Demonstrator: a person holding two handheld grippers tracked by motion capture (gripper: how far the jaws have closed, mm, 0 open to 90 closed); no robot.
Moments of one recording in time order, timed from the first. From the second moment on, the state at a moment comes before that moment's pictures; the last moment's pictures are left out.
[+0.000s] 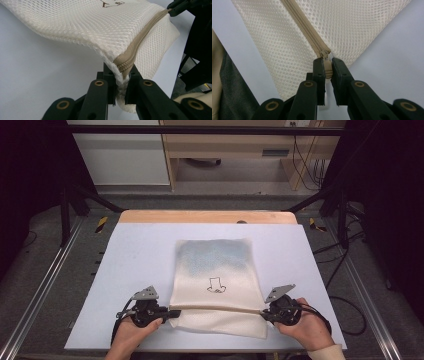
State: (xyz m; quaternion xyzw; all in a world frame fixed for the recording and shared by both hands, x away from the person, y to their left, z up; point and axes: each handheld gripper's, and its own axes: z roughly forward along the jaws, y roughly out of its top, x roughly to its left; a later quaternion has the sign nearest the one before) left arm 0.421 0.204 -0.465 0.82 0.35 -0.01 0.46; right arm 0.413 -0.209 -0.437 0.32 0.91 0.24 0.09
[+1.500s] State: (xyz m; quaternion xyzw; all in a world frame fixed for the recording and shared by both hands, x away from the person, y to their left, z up) left arm 0.426 0.242 -0.438 0.82 0.35 0.03 0.46; right arm 0.423 -0.207 -0.430 0.36 0.88 0.27 0.12
